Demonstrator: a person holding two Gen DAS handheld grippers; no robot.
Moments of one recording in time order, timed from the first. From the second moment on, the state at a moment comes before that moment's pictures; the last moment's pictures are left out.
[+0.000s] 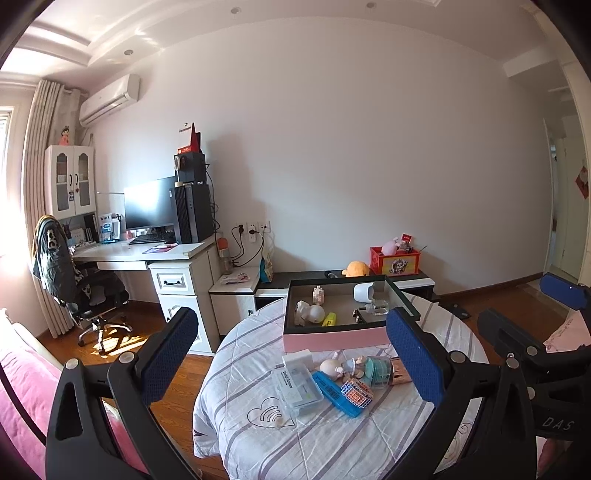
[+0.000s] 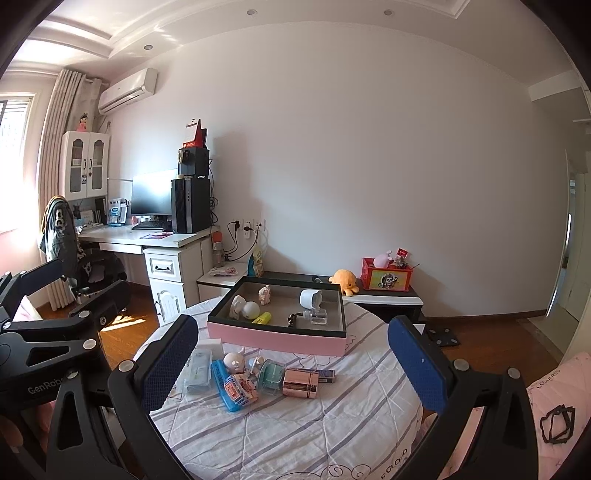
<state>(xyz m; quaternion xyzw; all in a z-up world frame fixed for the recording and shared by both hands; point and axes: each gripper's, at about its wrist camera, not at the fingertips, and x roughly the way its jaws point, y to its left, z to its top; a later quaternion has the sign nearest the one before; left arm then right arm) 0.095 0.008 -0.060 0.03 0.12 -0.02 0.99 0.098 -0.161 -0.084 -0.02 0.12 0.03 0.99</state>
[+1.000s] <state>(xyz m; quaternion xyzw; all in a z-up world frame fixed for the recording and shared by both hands) 0.197 0.003 -0.195 0.03 0.30 -0.06 0.95 0.212 -0.178 -0.206 0.00 0.30 0.05 0.95</state>
